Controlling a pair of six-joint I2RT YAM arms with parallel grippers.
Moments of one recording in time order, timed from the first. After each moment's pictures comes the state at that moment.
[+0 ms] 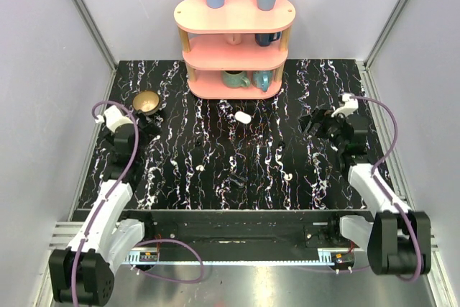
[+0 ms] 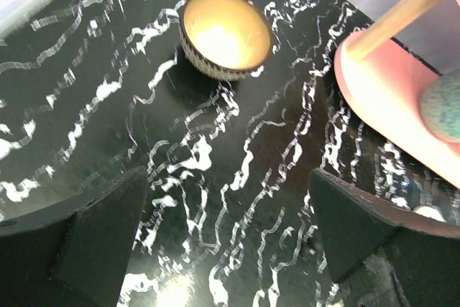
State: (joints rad) left arm -0.08 0.85 0.52 0.00 -0.38 -0.48; right arm 0.00 1.04 0.50 0.34 -0.29 0.36
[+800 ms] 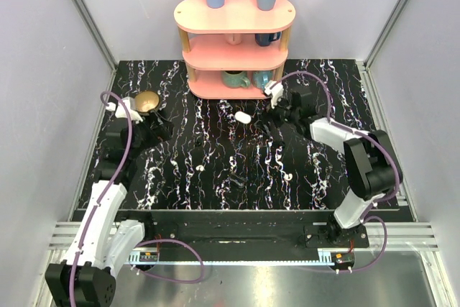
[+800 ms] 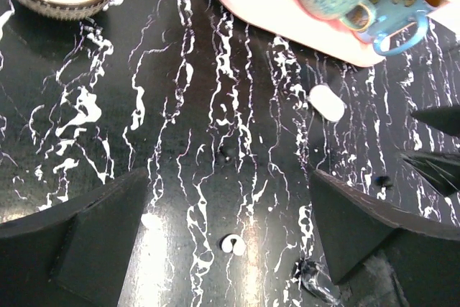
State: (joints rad) left arm -0.07 0.78 0.63 -0.27 0.10 -0.50; right arm 0.33 1.66 0.94 0.19 -0.52 -0.25
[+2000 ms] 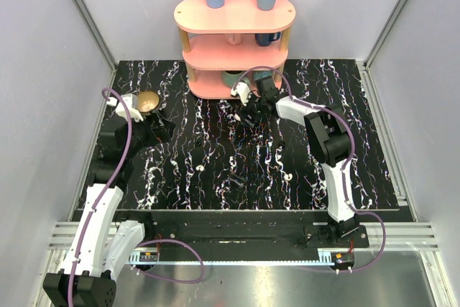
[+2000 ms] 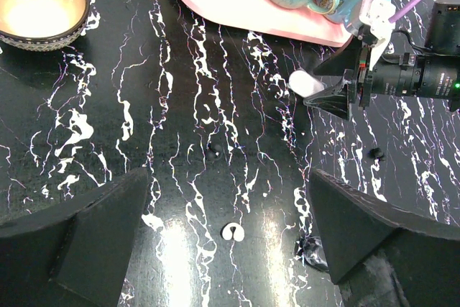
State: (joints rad) left arm -0.07 0.75 0.75 -0.37 0.21 -0.37; right arm 0.46 2.20 1.56 -0.19 -0.40 -0.55
